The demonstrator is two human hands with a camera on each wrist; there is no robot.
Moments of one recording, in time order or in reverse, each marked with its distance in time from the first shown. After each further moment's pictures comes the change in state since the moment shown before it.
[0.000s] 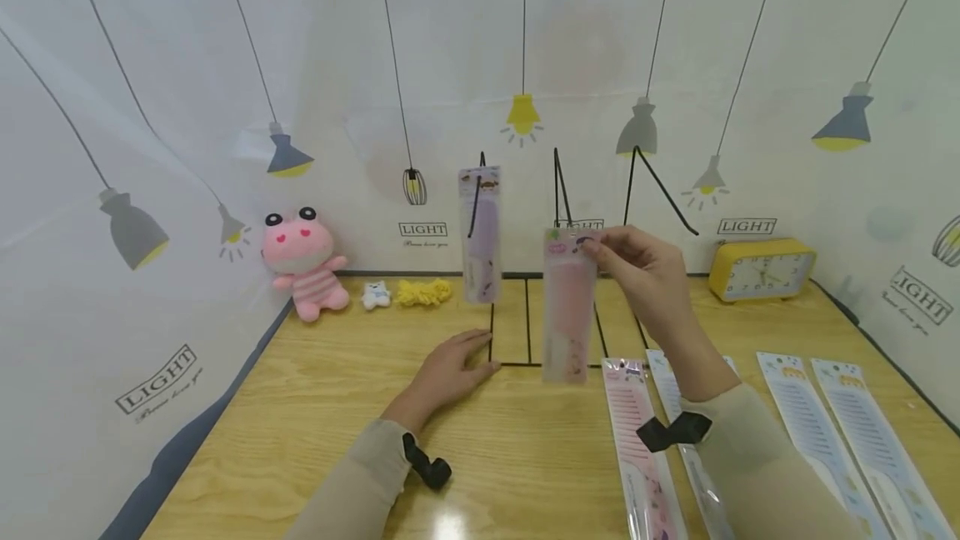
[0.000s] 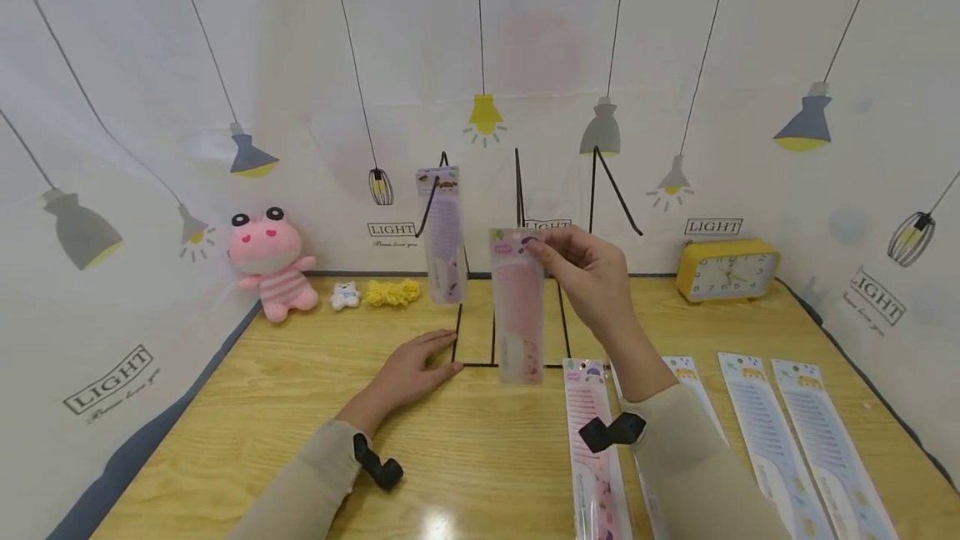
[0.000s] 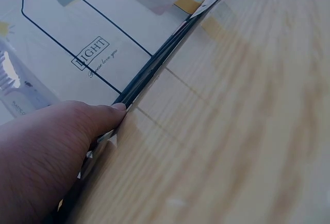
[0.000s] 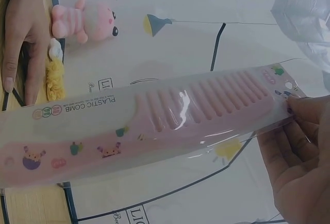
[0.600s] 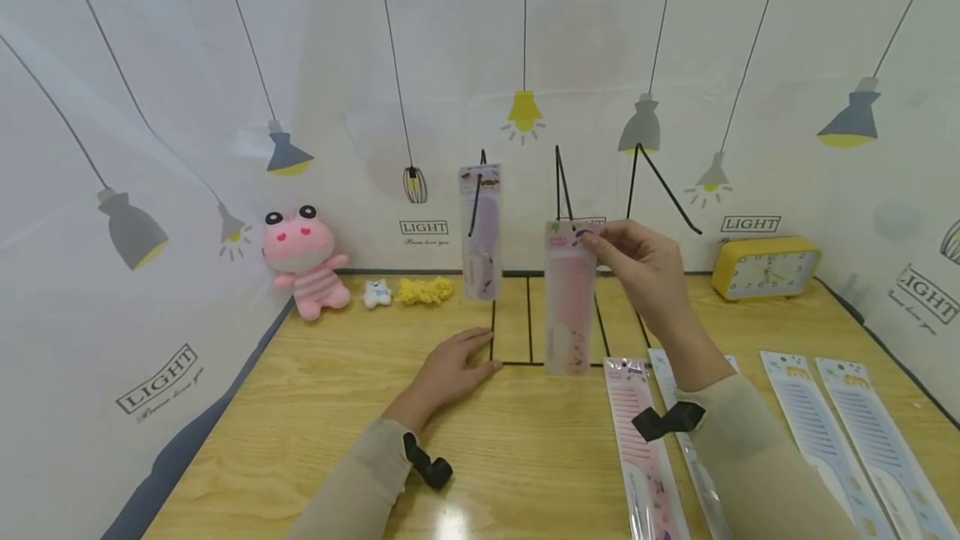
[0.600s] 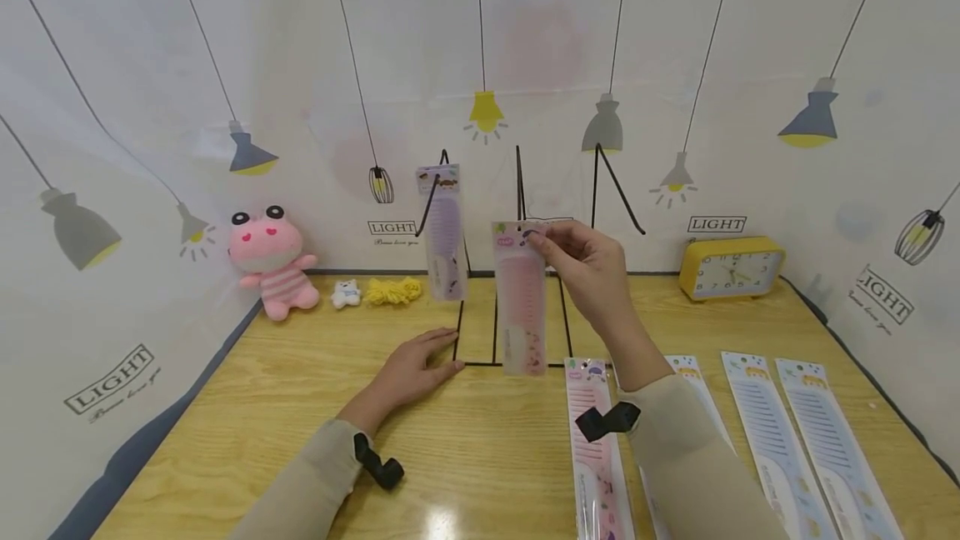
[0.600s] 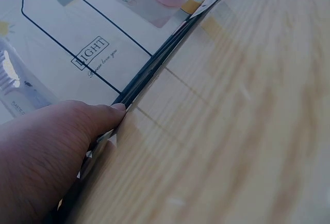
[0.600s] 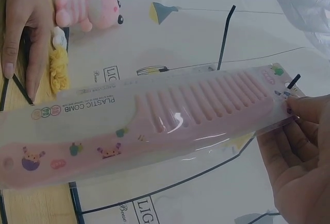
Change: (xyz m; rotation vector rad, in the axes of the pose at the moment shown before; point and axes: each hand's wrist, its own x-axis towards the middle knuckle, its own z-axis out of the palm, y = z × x) left_hand 0.001 -0.002 0.002 0.007 -0.005 -0.009; right_hand 0.009 0.010 0.001 -0.014 0.004 0.049
